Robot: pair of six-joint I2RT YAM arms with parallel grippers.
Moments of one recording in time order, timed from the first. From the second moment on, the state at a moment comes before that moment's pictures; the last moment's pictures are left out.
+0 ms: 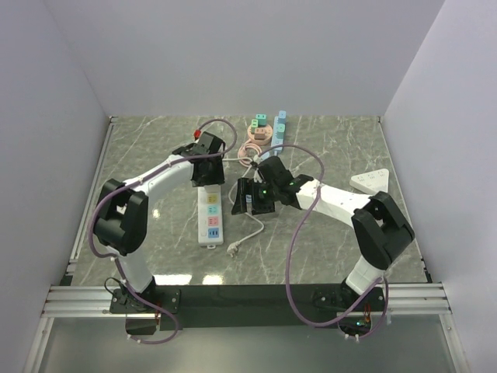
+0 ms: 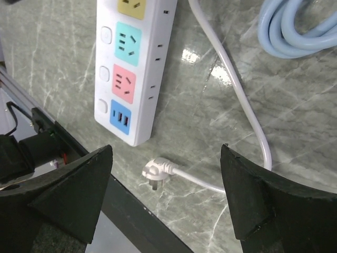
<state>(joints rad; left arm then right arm) -0.49 1.78 1.33 -0.60 -0.20 -0.57 0.69 1.65 1.06 -0.26 -0.35 0.63</state>
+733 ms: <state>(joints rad) -0.36 1.53 1.08 -0.34 0.33 -0.69 0.69 1.86 1.17 -0.11 -0.39 0.73</state>
